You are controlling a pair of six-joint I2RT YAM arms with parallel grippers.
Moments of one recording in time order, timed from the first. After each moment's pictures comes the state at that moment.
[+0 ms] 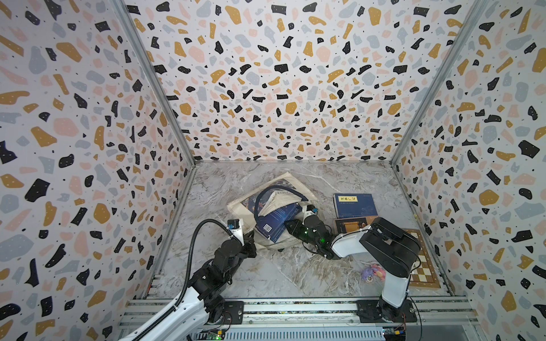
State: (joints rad) left arm -0.65 0.54 0.25 -0.09 -0.26 -0.50; right arm 0.87 1.86 0.73 0.74 0.02 1.13
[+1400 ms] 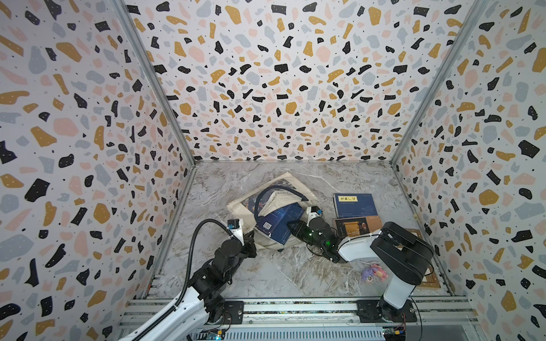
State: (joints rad) left arm -0.65 0.54 0.25 -0.09 -0.26 -0.50; right arm 0.87 1.76 0.65 0.71 0.01 1.15
